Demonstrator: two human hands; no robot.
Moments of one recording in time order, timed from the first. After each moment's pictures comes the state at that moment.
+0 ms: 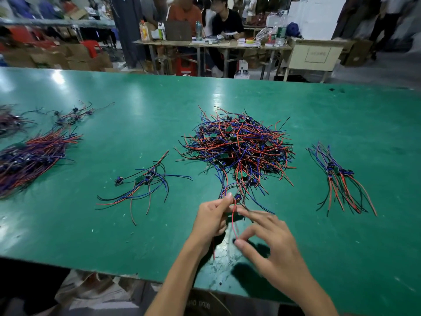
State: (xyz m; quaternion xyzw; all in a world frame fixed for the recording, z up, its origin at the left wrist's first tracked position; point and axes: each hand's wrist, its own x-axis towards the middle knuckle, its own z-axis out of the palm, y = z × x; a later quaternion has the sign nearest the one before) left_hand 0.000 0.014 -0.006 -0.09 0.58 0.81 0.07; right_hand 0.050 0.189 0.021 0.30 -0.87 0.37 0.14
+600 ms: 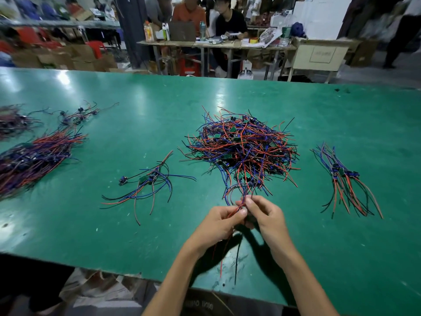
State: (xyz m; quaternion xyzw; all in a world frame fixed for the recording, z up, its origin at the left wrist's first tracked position) left_hand 0.014 0.007 0.010 0.03 0.71 0.69 0.14; right_hand -0.005 0.157 0.008 0.00 -0.68 0.73 -0.05
